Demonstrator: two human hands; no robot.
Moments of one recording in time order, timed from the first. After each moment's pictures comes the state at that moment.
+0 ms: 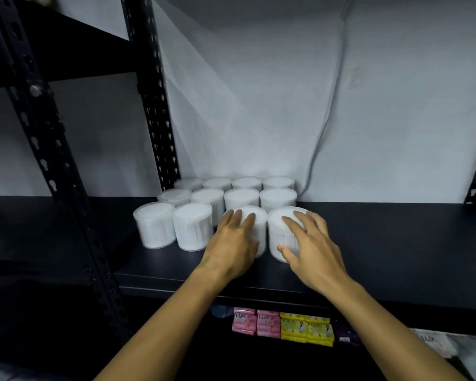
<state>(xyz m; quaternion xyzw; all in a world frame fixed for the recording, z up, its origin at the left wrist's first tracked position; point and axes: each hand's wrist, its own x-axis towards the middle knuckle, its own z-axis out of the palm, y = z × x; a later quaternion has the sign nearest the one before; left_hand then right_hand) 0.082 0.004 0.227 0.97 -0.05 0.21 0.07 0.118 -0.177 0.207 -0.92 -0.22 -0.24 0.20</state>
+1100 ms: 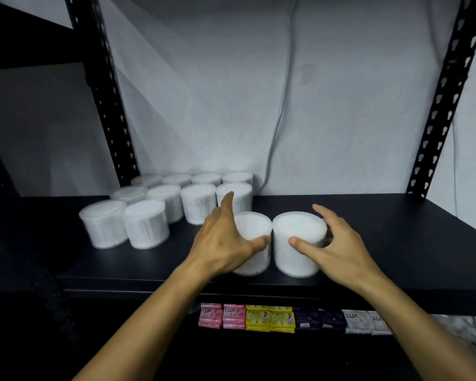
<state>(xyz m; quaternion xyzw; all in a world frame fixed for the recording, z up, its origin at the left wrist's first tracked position) 0.065 -0.087 0.258 0.95 0.02 0.15 0.27 0.095 -0.301 0.226 -0.86 -0.13 -0.11 0.47</state>
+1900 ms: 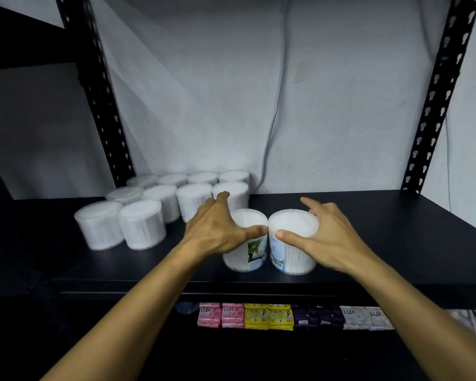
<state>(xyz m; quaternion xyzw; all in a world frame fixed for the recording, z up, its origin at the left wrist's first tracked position) 0.083 -0.079 0.275 0.97 0.04 0.12 0.22 0.099 -0.291 0.250 -0.92 -0.14 -0.11 0.36</state>
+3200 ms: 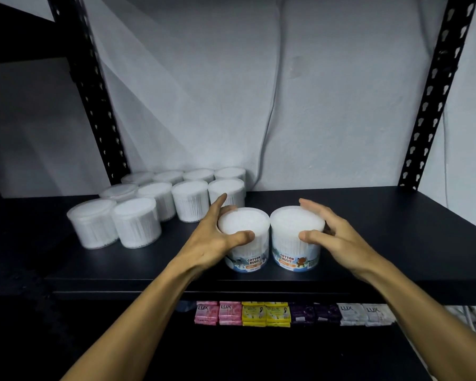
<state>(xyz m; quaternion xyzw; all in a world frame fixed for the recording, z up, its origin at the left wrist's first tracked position) 0.082 -0.070 0.234 0.83 -0.04 0.09 0.54 0.122 -0.322 0.220 -0.77 -0.23 -0.01 0.59</state>
